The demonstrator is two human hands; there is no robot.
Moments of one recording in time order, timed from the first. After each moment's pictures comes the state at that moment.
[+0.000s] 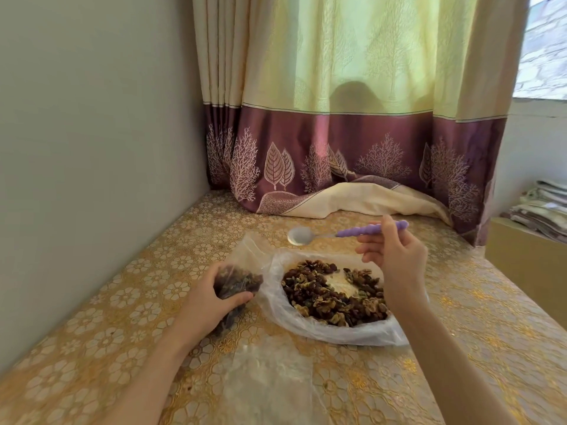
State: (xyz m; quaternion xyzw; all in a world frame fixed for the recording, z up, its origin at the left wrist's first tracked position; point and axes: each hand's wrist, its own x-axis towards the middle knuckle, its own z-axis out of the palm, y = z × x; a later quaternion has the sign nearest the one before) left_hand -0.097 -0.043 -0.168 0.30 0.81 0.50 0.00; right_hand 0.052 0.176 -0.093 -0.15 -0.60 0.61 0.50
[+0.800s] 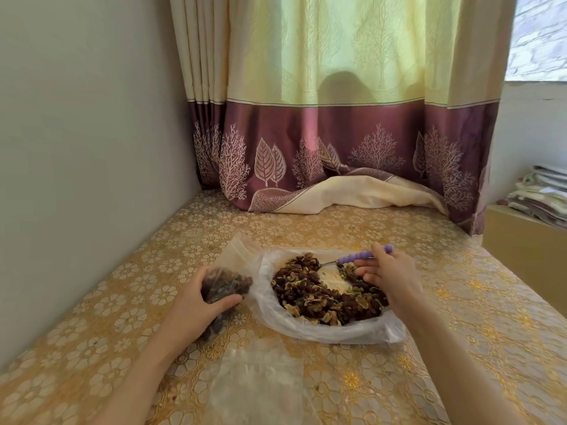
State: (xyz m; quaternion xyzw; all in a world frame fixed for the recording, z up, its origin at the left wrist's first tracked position) left_hand -0.095 -0.041 -0.166 0.31 0.82 0.48 0.01; right_hand 0.050 0.223 -0.134 -0.29 -0.65 0.61 0.35
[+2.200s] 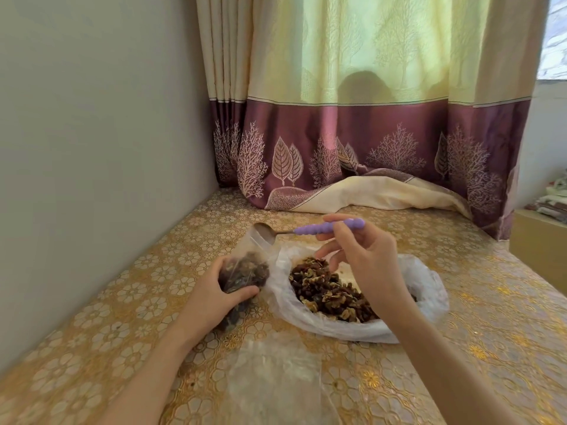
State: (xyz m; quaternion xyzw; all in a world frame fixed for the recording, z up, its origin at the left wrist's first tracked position) left_hand -0.102 -0.042 -0.172 0.30 0.81 0.50 -0.01; right_hand 0.045 0.134 -0.096 0.01 -0.71 0.58 0.40
